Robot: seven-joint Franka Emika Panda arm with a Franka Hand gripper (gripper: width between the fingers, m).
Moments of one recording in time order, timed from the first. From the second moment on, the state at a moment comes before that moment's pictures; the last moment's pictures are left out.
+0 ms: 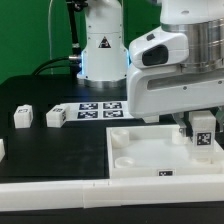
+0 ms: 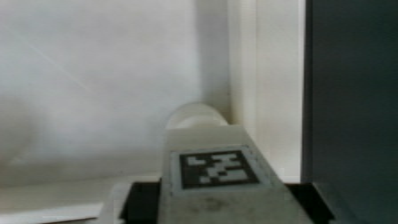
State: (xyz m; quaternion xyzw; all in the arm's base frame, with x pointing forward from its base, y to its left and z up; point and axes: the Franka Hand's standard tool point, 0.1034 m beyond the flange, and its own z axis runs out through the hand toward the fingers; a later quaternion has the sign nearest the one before) arm 0.608 0.120 0.070 -1.00 0.04 0.04 0.07
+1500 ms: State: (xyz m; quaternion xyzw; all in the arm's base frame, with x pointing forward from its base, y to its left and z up) arm 0.607 0.133 0.068 -0.85 0.53 0.05 0.05
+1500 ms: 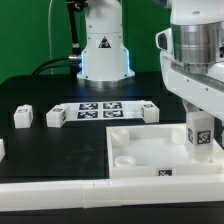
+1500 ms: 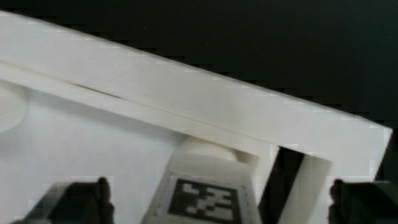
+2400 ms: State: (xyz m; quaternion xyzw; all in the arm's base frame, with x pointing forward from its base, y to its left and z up) arm 0.606 0.130 0.066 -1.00 0.05 0.02 0.06
